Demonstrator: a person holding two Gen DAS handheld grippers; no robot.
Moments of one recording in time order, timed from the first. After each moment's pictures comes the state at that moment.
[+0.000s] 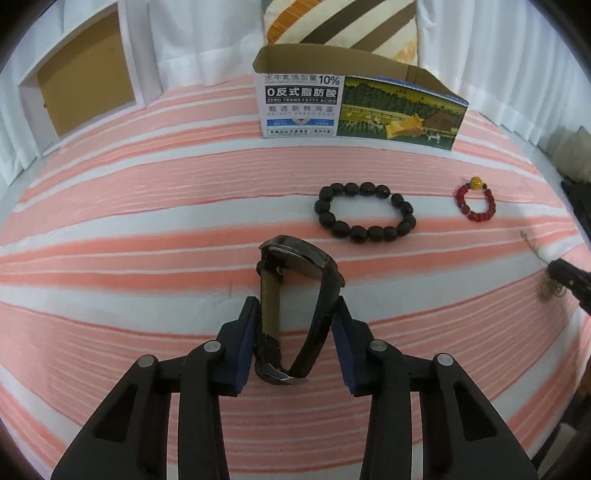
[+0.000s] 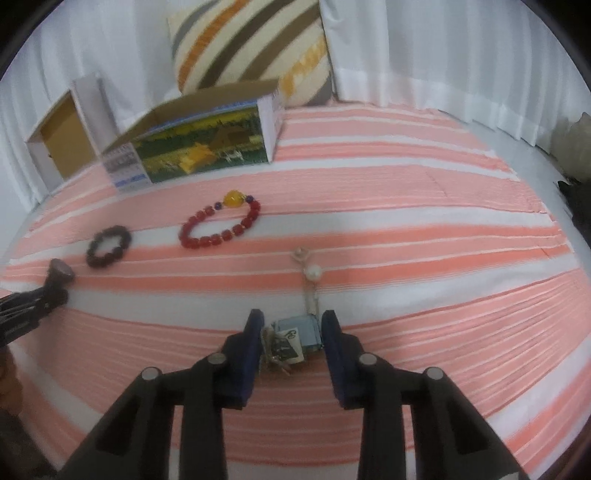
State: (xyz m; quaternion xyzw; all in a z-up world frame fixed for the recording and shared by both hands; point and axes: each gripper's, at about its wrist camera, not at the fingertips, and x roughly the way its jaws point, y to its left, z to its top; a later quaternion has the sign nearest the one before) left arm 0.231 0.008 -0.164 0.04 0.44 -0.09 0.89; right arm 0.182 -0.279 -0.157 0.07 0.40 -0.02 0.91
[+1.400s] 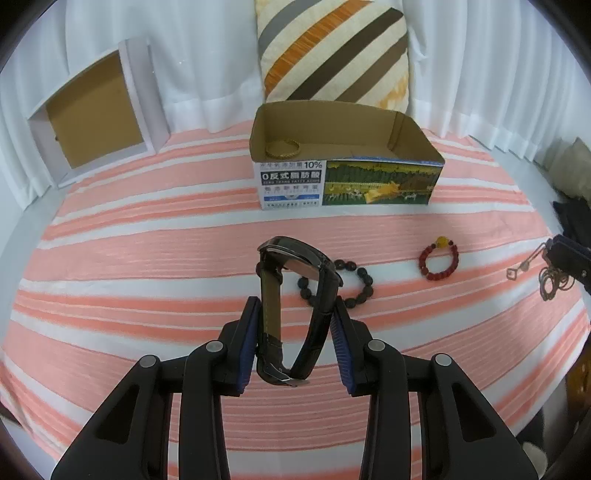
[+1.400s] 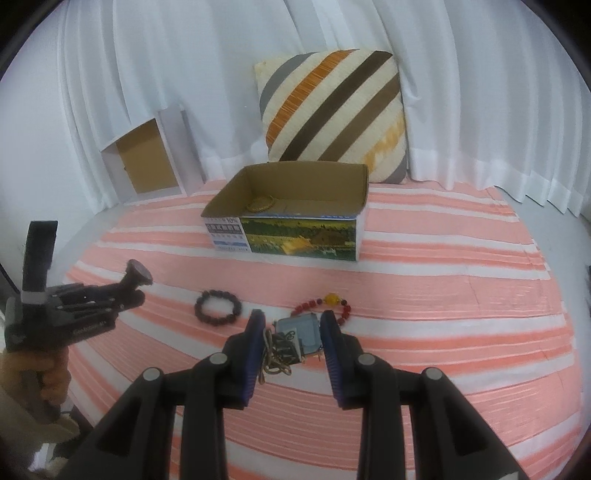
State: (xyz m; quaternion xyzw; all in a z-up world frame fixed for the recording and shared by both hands) left arm 0.234 -0.012 -0.071 0.06 0.42 -0.08 0.90; right arm 0.191 -0.243 -0.037 0.05 0.34 0.10 0.93
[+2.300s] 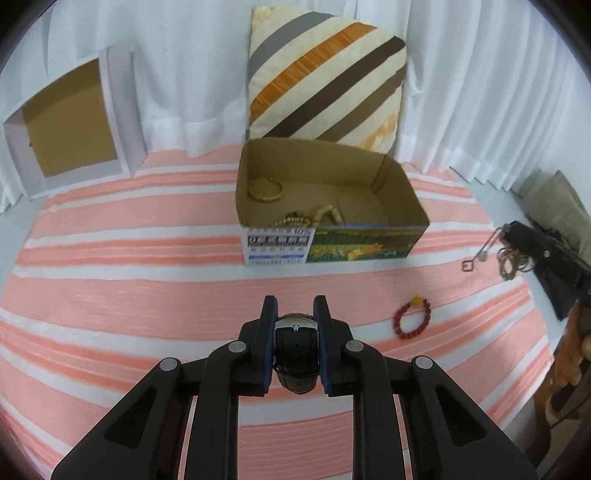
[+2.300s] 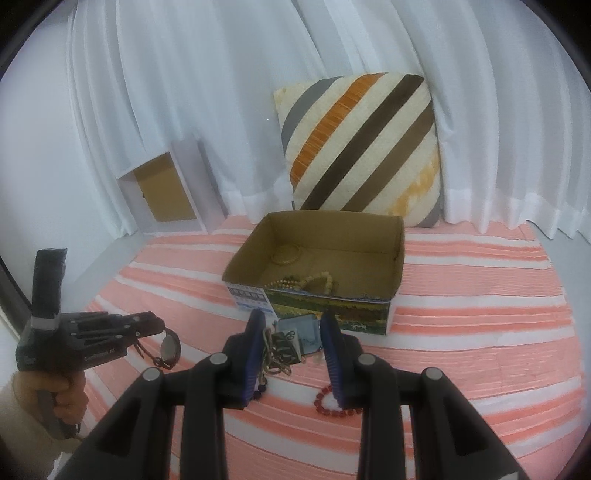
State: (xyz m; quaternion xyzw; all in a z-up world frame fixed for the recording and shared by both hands) left arm 0.297 -0.001 -0.015 0.00 0.42 -0.14 0.90; right arm 0.274 -0.236 0.018 0.07 0.31 0.15 0.94
